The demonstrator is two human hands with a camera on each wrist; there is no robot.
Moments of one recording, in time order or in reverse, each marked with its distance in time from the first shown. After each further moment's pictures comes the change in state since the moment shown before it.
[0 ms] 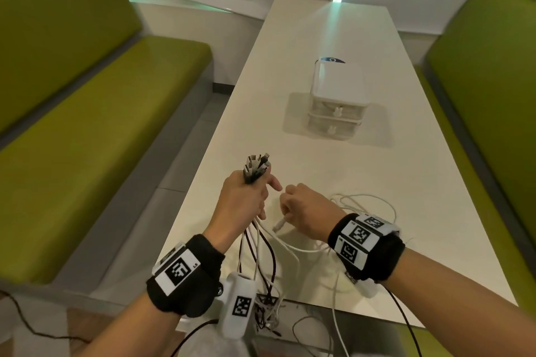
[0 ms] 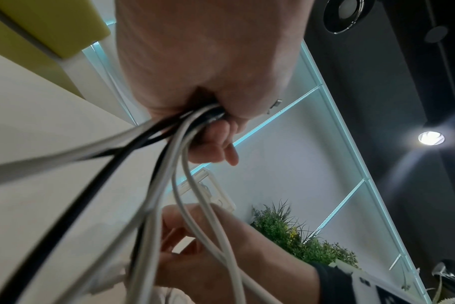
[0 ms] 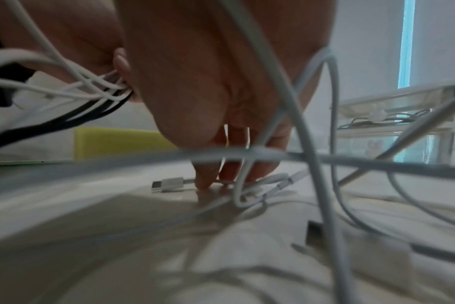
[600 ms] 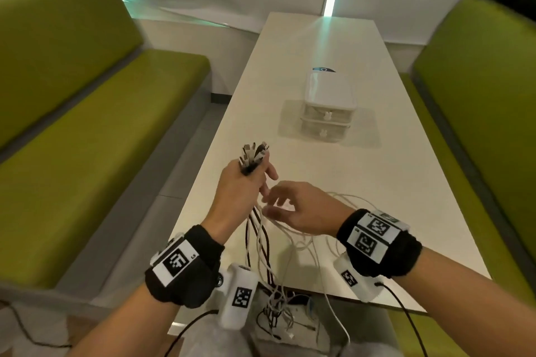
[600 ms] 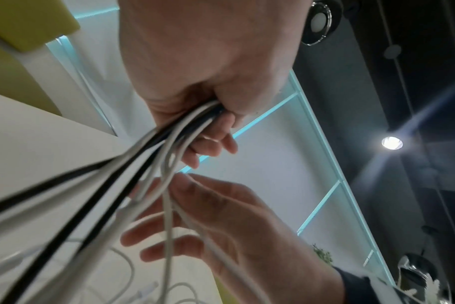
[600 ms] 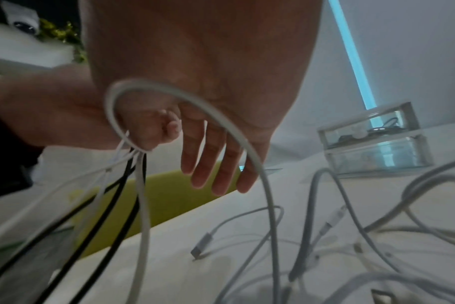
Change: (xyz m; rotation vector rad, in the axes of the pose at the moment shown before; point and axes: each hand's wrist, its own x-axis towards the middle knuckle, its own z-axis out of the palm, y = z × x) left_hand -0.028 0.034 -0.001 0.097 0.041 0.156; right_hand -0.036 -0.037 -0.047 0.353 0.054 -0.028
